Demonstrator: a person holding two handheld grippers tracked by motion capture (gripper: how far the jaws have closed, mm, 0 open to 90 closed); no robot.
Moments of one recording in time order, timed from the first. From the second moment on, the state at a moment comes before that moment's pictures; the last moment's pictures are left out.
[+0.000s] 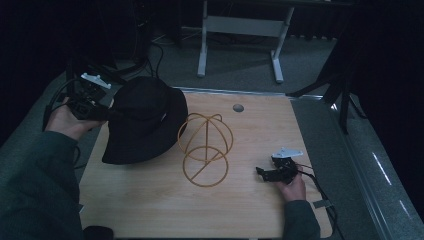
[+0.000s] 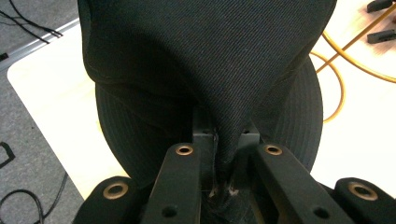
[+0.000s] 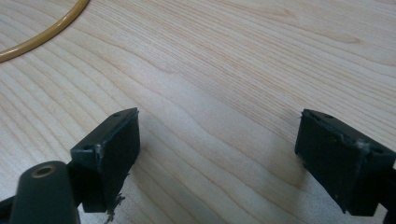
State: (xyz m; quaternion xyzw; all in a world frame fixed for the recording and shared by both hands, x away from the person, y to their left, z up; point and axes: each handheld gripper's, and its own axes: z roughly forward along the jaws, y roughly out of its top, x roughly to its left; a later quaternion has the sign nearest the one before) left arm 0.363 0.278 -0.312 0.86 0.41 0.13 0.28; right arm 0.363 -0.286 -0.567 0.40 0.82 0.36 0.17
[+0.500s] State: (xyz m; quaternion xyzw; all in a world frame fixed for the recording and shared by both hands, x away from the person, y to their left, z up) left arm 0.363 0.279 -0.295 0.86 0.39 0.12 0.30; right arm 0.363 -0.286 -0.567 0.40 0.82 0.36 0.17
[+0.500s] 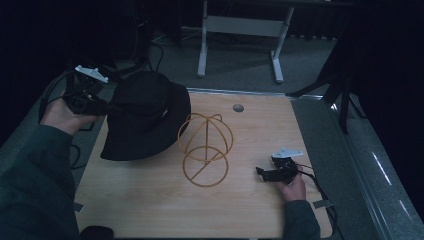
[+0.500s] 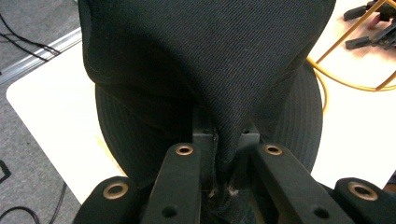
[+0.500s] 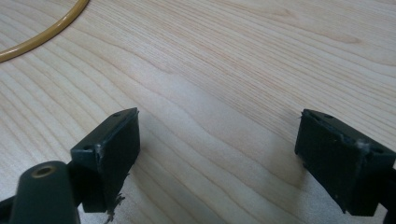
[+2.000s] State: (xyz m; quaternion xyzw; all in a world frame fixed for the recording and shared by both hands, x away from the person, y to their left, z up) left arm 0.365 0.297 -0.273 0.86 0.36 0.12 0.32; right arm 0.363 -0.286 -0.567 0.40 0.82 0.36 0.17
